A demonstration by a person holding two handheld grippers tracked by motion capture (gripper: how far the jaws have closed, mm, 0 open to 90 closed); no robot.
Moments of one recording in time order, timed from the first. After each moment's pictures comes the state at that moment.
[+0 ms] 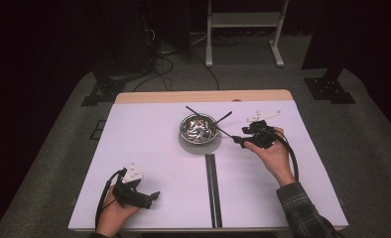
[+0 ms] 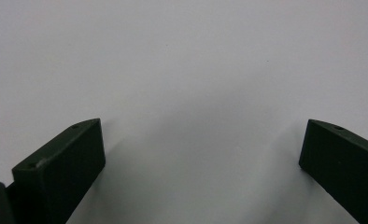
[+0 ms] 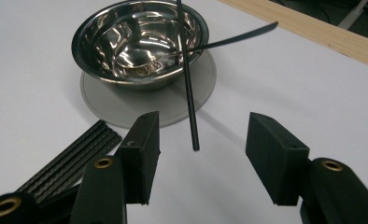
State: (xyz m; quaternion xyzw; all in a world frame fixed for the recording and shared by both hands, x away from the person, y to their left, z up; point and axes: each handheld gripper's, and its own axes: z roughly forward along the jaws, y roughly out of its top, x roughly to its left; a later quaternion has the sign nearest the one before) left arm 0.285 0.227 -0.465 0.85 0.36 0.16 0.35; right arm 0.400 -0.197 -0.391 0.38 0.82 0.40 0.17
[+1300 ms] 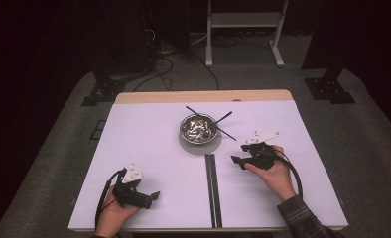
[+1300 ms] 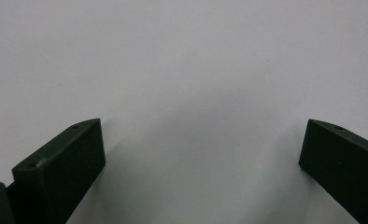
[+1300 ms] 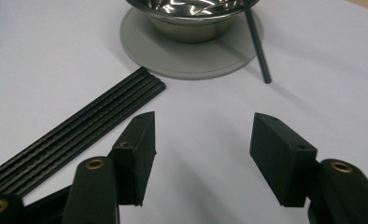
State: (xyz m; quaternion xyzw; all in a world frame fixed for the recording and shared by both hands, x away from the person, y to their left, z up) left arm 0.285 0.227 -0.465 0.85 0.36 0.16 0.36; right arm 0.358 -0.191 -0.424 0.35 0.84 0.39 0.15
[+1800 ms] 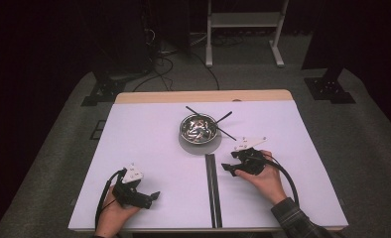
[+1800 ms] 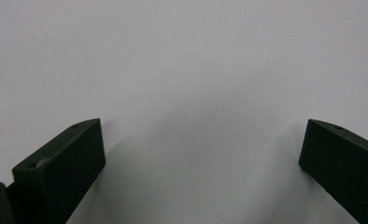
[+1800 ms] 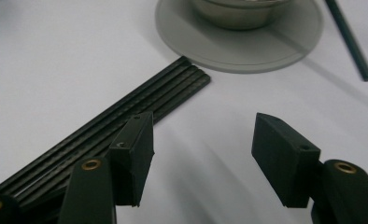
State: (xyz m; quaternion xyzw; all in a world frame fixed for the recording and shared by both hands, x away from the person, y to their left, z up) left arm 0.284 0.227 -0.465 0.85 0.36 0.16 0.36; right arm 0.353 -0.164 -0.440 0.33 0.85 0.39 0.12
